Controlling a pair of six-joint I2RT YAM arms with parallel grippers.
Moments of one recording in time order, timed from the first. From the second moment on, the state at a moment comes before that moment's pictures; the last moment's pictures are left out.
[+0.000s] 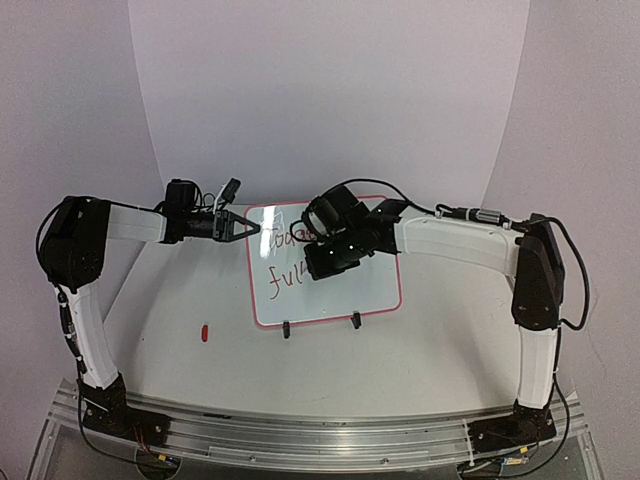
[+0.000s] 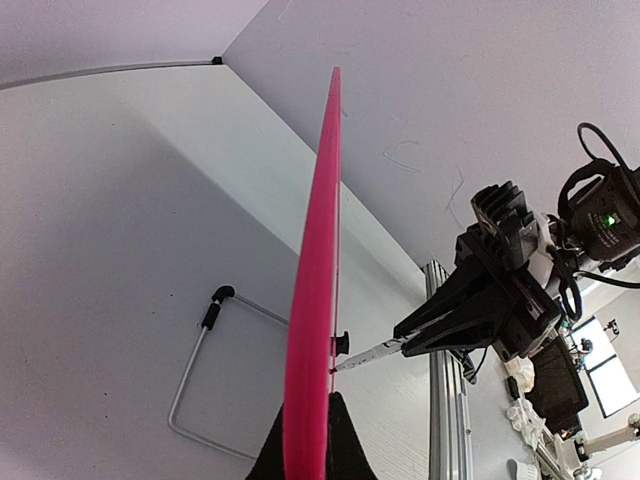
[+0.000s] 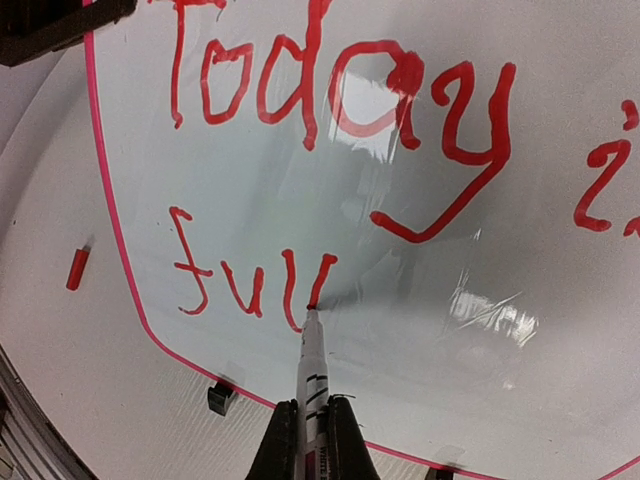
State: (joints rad) left arm -0.23 1.96 1.25 0.23 1.20 -0.28; right arm 0.90 2.03 1.75 -0.62 0.07 0.37
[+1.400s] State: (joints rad) left arm -0.23 1.96 1.25 0.24 1.20 -0.28; right arm 0.90 2.02 1.74 -0.68 0.09 0.36
